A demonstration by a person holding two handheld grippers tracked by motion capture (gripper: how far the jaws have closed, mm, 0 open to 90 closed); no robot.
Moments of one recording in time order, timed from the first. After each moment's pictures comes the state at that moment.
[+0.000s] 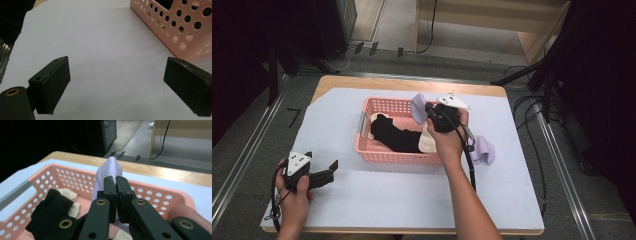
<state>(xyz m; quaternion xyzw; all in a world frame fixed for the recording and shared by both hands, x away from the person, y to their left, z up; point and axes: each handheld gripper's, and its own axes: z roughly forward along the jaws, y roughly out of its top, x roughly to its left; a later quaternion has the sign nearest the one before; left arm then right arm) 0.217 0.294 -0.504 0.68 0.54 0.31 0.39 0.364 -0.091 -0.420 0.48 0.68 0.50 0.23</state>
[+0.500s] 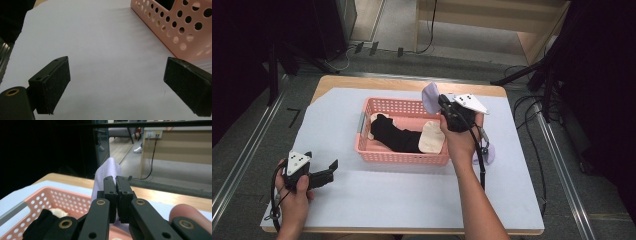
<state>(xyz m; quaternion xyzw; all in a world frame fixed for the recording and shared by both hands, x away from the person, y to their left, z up) 0.217 0.295 -0.503 0.68 0.54 0.30 0.39 0.352 -0.123 -0.399 0.47 0.63 0.55 0.29</state>
